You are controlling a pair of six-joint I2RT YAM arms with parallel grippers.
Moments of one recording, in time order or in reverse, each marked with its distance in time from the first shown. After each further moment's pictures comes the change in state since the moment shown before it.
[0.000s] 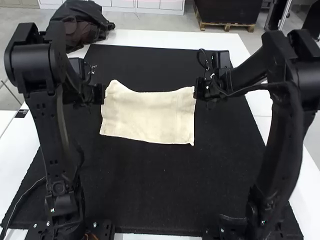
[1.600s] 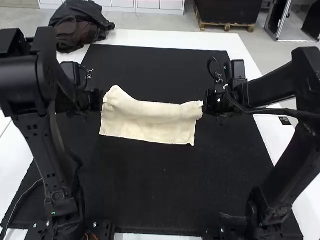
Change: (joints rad) left arm 0.020 -0.252 -0.216 -0.050 0.064 -0.018; right arm -0.046 -0.288 -0.261 -0.122 -0.101 0.013
